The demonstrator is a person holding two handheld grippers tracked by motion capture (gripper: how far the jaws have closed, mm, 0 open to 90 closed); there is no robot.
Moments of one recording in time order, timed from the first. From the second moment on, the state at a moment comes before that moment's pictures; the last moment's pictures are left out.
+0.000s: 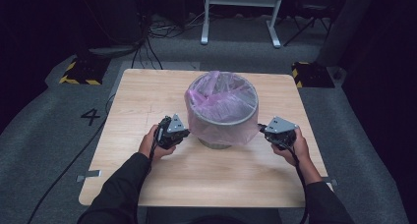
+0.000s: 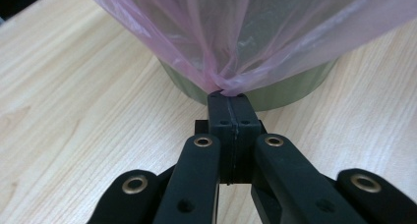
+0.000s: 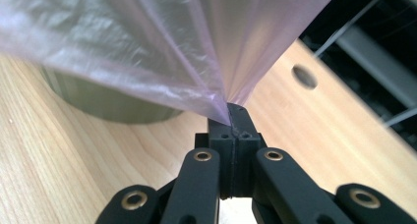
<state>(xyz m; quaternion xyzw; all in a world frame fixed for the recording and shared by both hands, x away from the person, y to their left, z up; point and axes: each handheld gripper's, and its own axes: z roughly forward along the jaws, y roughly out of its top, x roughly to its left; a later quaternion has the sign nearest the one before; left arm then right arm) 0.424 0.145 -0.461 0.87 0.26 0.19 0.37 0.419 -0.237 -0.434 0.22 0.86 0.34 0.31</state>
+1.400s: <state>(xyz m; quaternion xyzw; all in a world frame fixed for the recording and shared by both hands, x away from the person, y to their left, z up) 0.384 0.201 -0.489 0.85 0.35 0.14 0.36 0.400 -0.300 -0.427 0.30 0.80 0.48 0.19</state>
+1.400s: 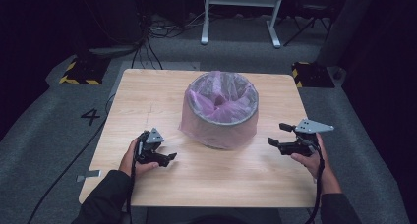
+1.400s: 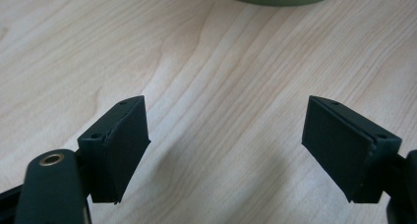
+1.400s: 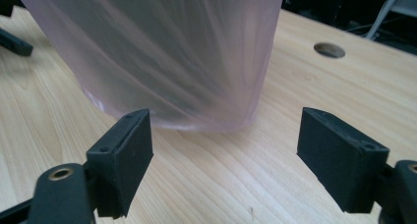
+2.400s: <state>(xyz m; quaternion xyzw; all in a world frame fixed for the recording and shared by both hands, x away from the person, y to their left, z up) 0.381 0.200 -0.504 0.86 0.34 0.14 0.36 0.413 -0.223 -0.305 0.23 0.81 0.48 0.23</state>
